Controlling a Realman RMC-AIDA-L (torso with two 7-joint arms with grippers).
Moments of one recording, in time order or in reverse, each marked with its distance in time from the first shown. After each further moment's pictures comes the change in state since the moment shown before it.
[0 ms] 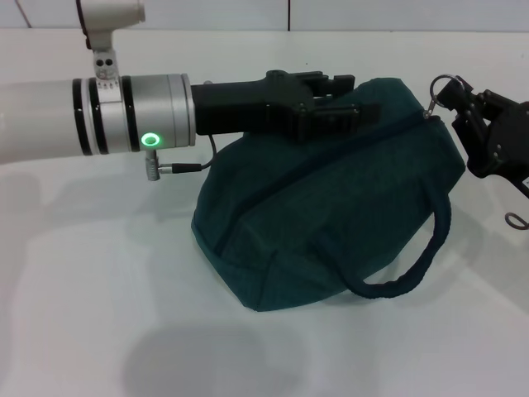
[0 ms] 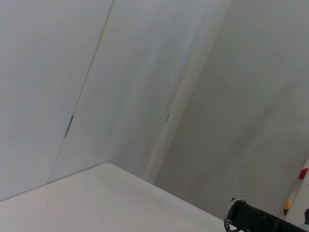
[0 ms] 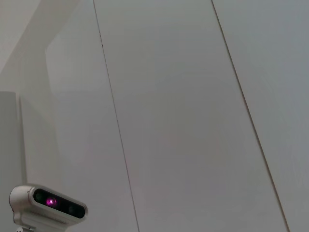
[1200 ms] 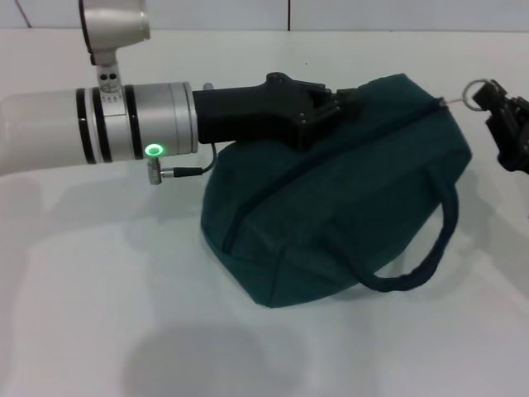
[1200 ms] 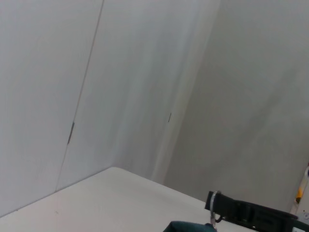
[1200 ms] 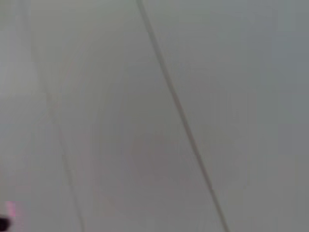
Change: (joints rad) left arm 0.014 -0.012 -0.001 -0.007 -0.002 -0.019 0.112; right arm -0.014 0.003 0.007 0.068 0.103 0.042 0.085
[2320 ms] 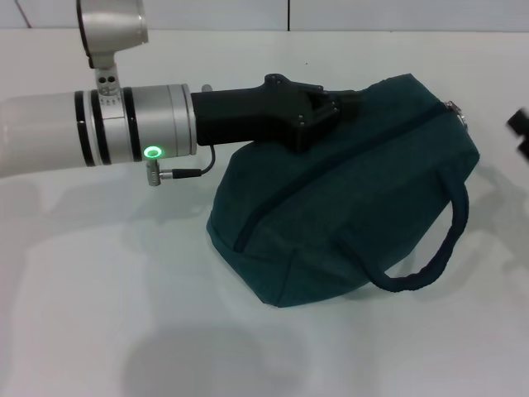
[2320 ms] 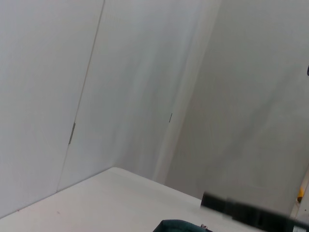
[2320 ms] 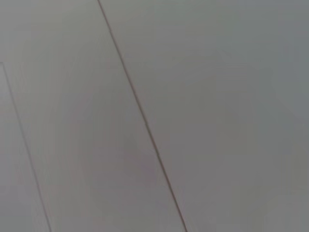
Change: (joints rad) left arm 0.004 0.000 0.004 -0.002 -0.006 0.000 0.013; right arm -0.050 -0.037 0.051 0.065 -0.031 -0.035 -0.031
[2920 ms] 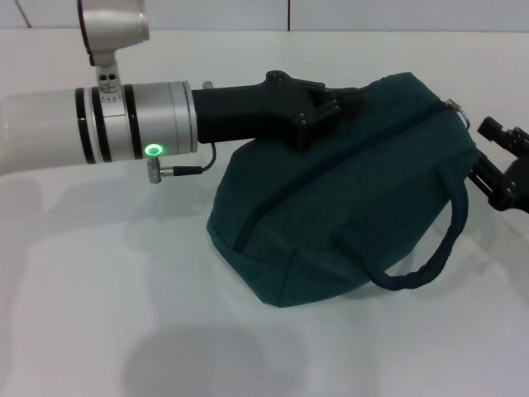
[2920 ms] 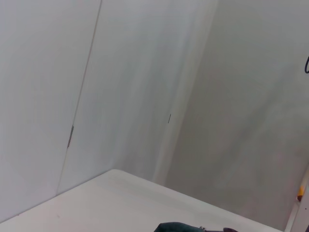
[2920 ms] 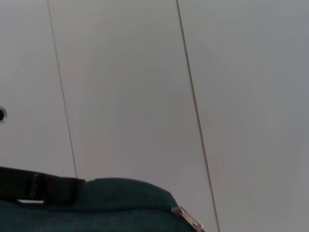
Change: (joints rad) left arm -0.004 0.000 0.000 0.004 -0.001 0.000 0.008; right arm 0.039 0.017 0.004 -0.028 -0.118 0.125 -0.139
